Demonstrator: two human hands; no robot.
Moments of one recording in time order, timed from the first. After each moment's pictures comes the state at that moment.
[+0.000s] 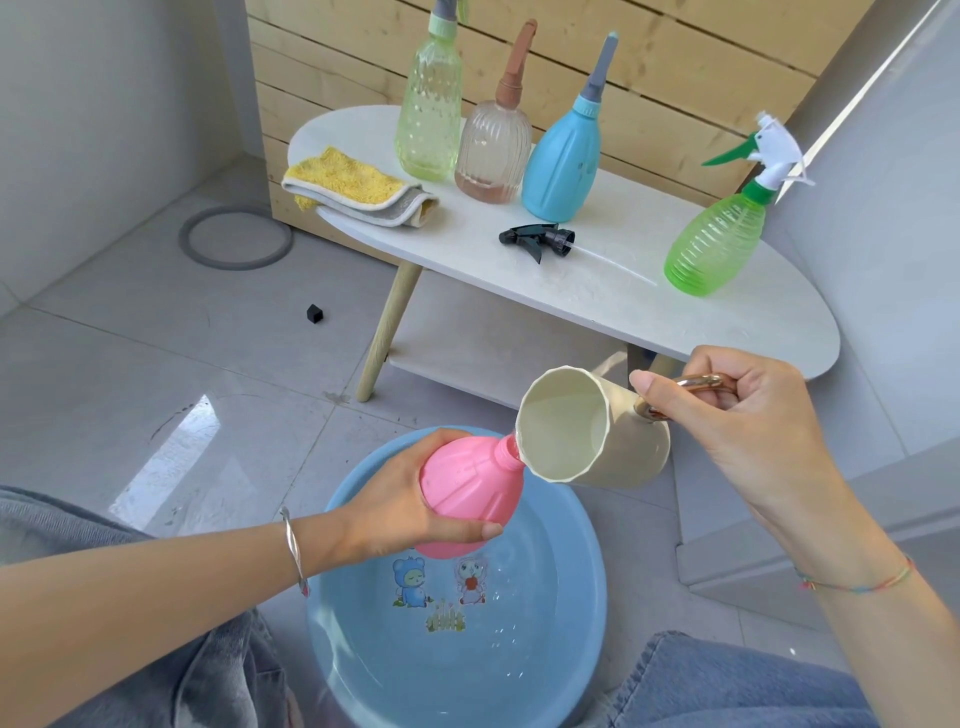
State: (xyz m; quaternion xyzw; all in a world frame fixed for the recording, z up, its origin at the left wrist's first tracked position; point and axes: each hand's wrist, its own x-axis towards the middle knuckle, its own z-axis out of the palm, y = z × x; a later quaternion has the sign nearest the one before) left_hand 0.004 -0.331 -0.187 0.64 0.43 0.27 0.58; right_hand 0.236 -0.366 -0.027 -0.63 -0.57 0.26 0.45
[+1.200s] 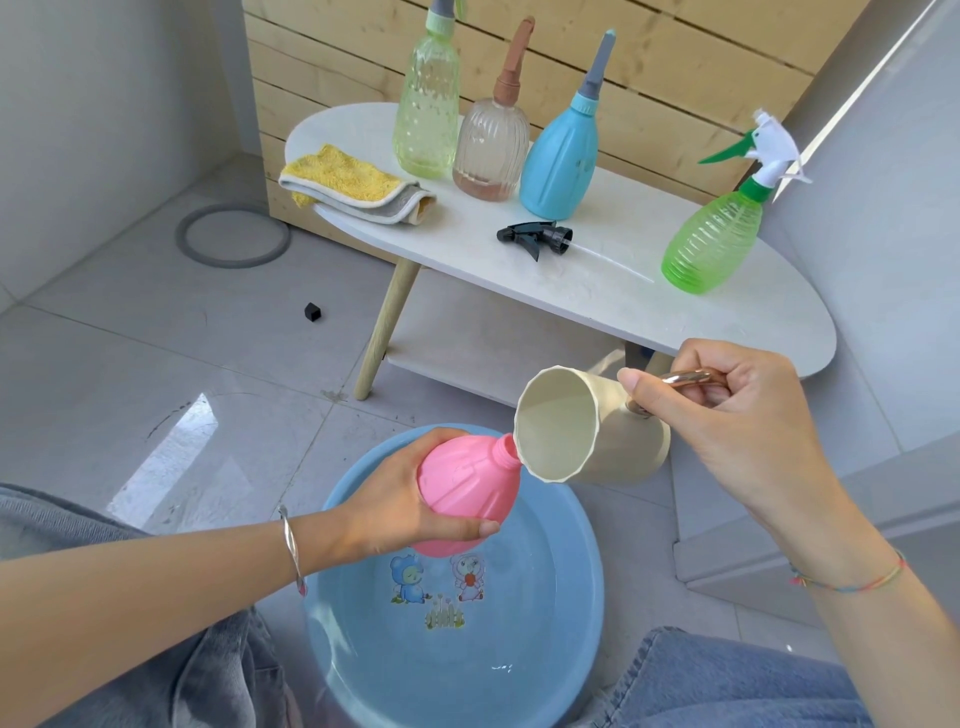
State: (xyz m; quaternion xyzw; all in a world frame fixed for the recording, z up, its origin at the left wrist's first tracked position) left_hand 0.004 -0.331 -0.190 0.65 0.43 0.26 0.57; right_hand 0.228 -0.370 -0.020 -0.64 -0.61 0.20 0.42
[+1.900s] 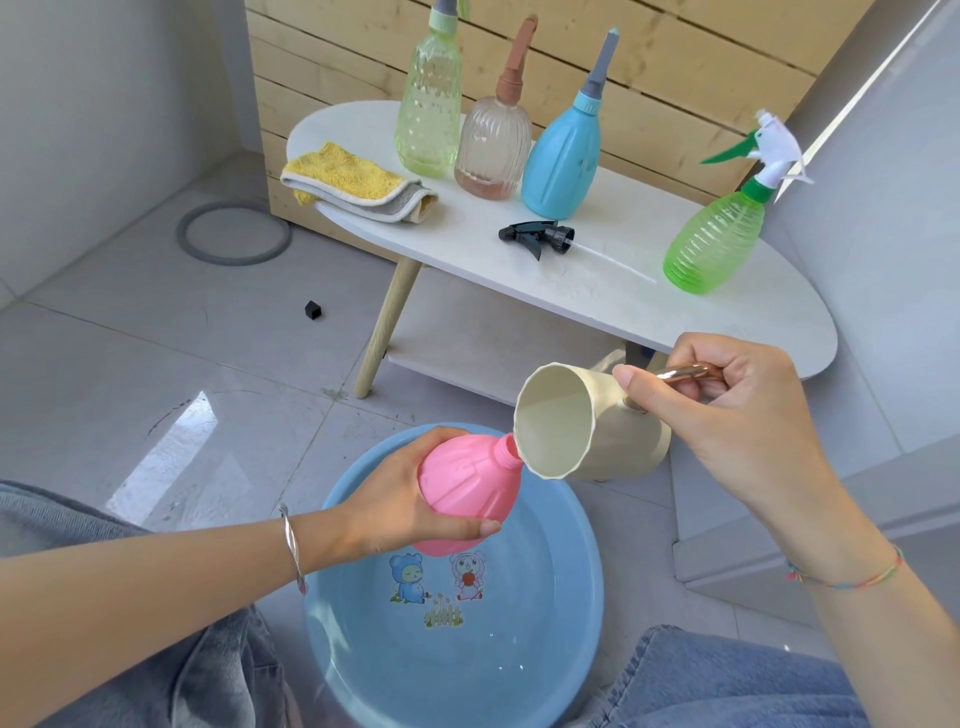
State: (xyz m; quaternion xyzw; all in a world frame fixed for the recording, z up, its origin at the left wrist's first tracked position) left_hand 0.003 -0.331 -0.191 0.64 0.43 0.27 0.58; right_hand 0.226 -0.367 -0.019 -0.63 -0.63 0.19 0.40
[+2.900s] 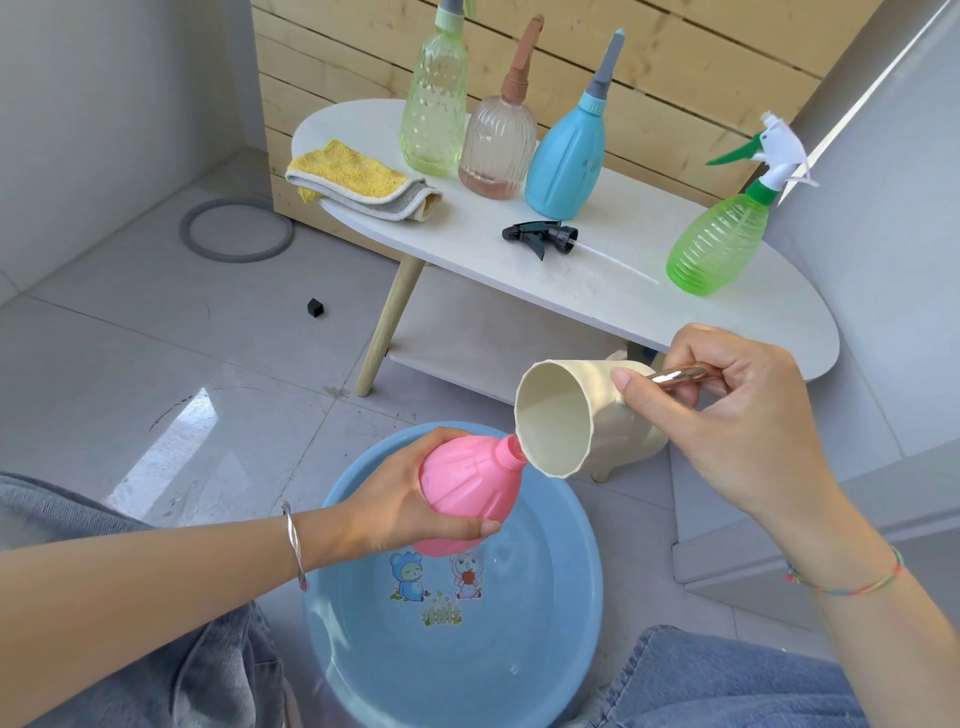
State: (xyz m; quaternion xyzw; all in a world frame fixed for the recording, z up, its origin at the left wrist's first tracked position) left_hand 0.003 -0.331 -0.194 0.63 0.43 0.26 0.58; right_hand 0.221 -0.369 -0.019 -0.60 -0.69 0.12 0.40
